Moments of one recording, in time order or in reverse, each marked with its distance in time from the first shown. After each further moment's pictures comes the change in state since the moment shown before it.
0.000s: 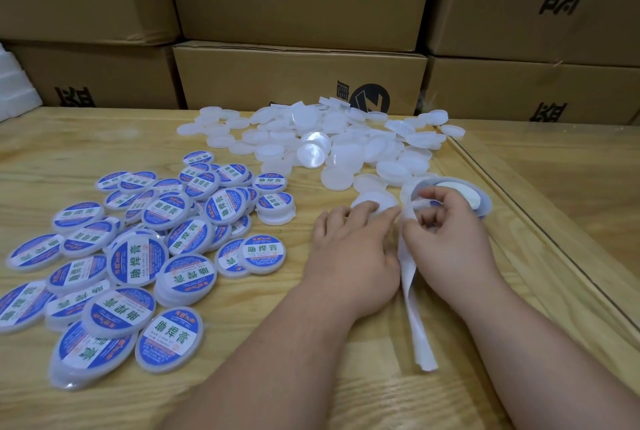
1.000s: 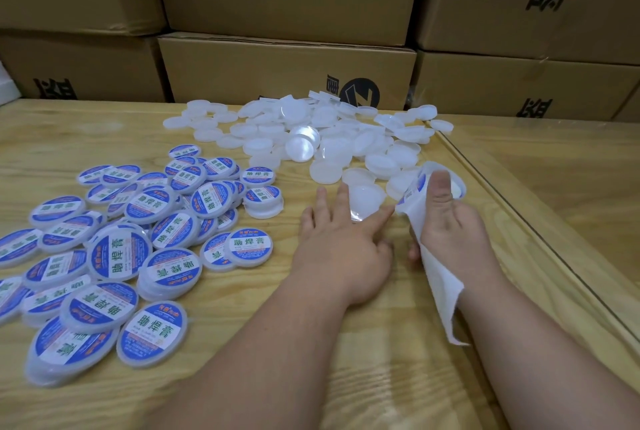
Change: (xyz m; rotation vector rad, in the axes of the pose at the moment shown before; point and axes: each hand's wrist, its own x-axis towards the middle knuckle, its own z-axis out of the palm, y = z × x) left_hand 0.010 0.002 0.005 0.097 -0.170 -0.093; right_hand -0.001 -0.003 -0.013 0.094 -0.038 0.097
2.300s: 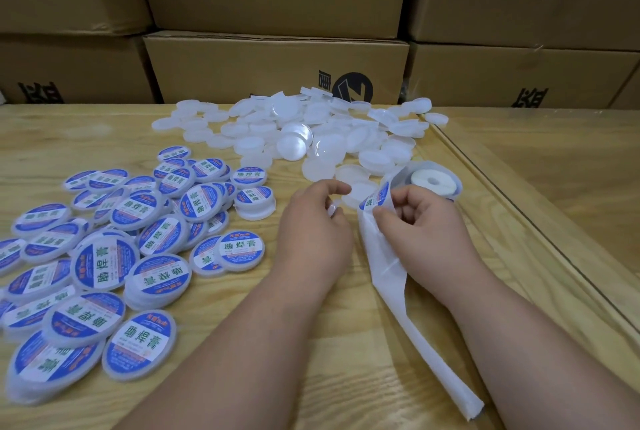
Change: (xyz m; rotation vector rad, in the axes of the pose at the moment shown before) left_hand 0.002 -0.010 -0.012 -0.636 0.409 -0.159; right_hand 0.001 0.007 0.010 0.045 -0.118 -0.094
